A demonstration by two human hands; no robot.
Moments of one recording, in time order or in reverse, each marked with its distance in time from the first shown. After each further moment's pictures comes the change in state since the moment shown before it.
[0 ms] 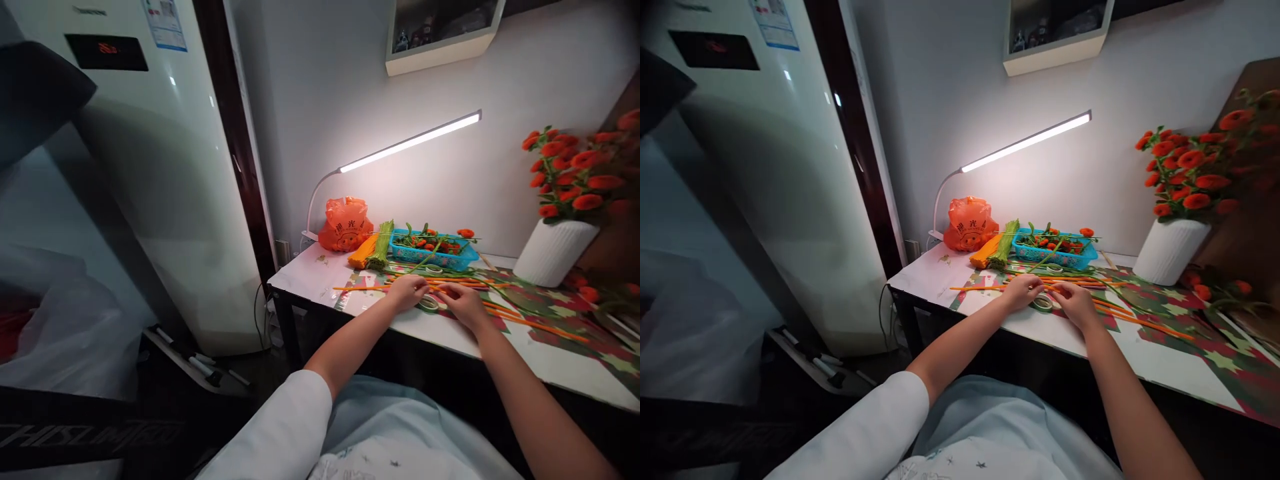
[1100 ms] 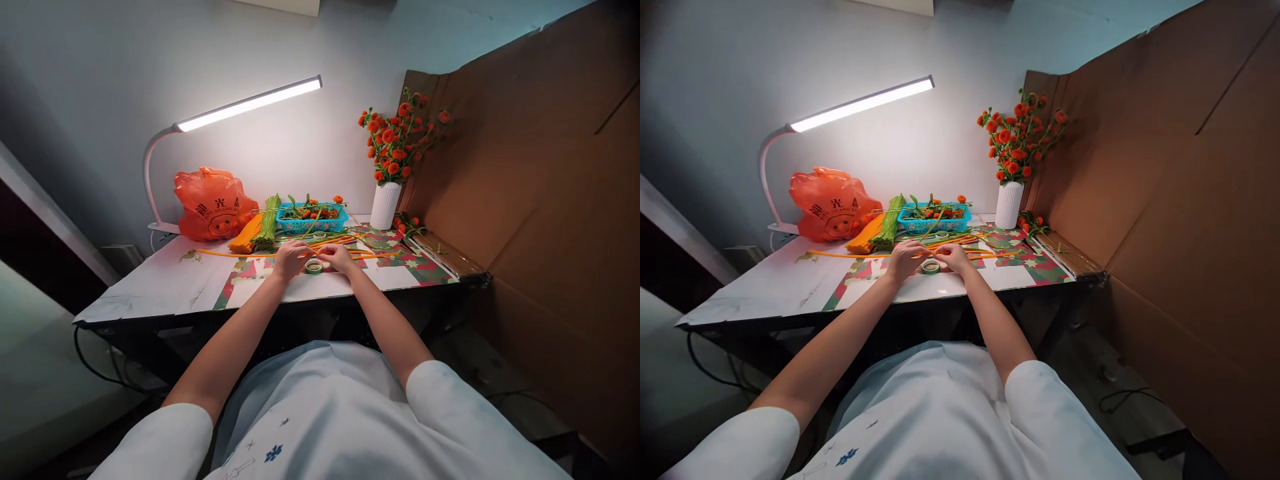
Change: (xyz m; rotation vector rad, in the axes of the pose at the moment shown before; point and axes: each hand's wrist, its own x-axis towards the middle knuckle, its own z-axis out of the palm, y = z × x) left_hand 0.008 -0.005 -0.019 0.160 0.110 0.263; right_hand 0.008 -0.008 0.006 0.358 -0.082 0.215
